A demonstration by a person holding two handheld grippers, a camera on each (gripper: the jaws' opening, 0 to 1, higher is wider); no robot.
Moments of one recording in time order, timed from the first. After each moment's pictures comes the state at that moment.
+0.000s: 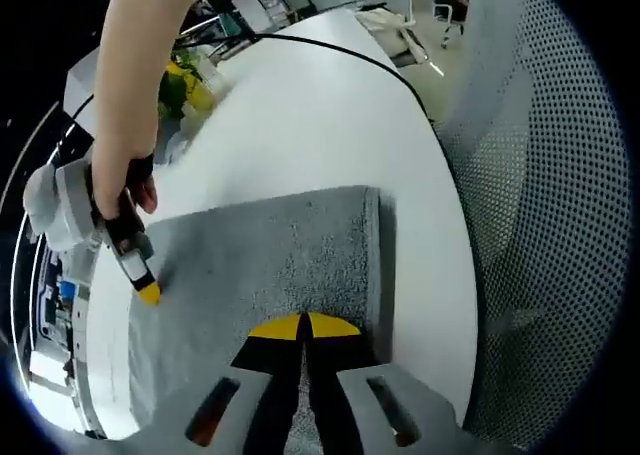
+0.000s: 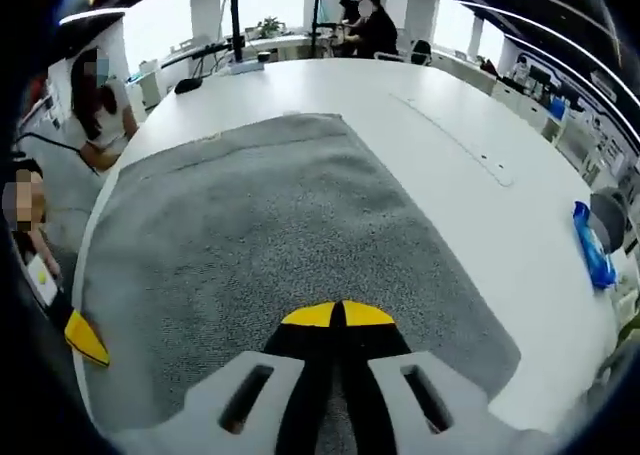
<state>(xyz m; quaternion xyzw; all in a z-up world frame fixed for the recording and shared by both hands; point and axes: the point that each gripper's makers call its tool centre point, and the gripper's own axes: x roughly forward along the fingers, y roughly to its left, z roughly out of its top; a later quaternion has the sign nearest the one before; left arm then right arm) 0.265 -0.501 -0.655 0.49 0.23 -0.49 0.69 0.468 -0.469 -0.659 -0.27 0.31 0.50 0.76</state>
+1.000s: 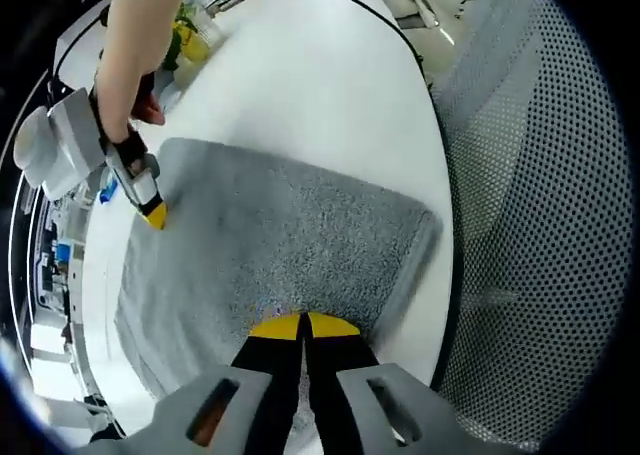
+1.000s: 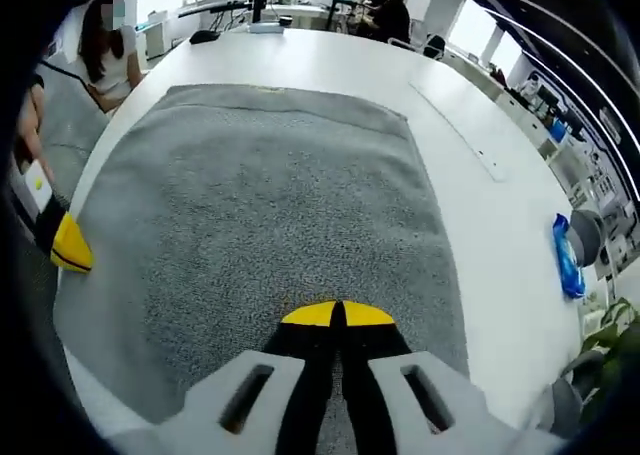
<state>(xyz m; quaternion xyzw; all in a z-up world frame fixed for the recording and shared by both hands) 0.251 -0.462 -0.657 0.50 0.33 -0.43 0.67 0.444 -0.507 -0.660 -0.36 0.34 0.47 0.73</state>
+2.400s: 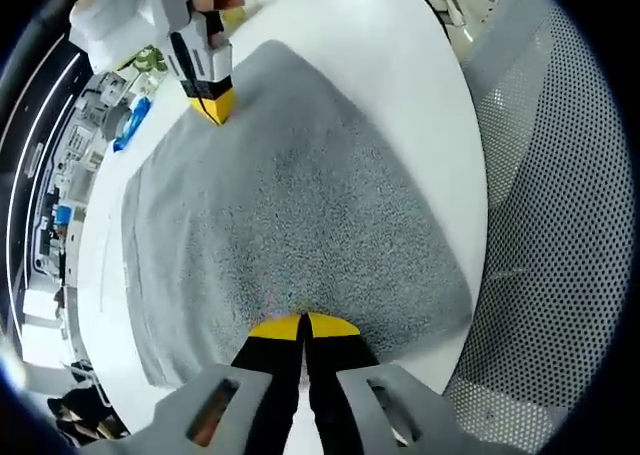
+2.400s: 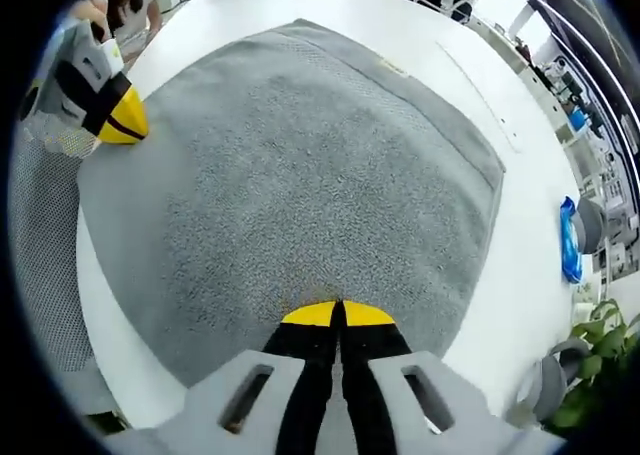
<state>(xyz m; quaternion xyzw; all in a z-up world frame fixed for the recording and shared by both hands) 0.274 -0.390 -0.658 0.48 0.37 -0.40 0.69 0.406 -0.537 -0.664 -0.43 0.41 0.45 0.67</state>
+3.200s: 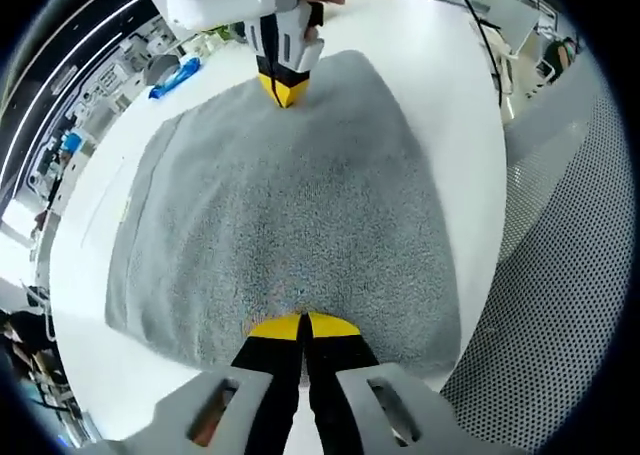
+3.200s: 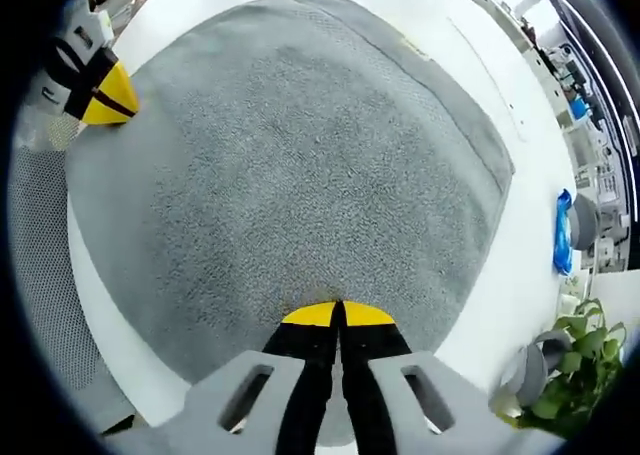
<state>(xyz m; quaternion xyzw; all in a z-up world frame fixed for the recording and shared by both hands) 0.279 -0.381 -0.658 0.34 0.42 -0.35 0.76 0.401 -0.535 -0.666 -0.49 0.45 0.40 0.63</state>
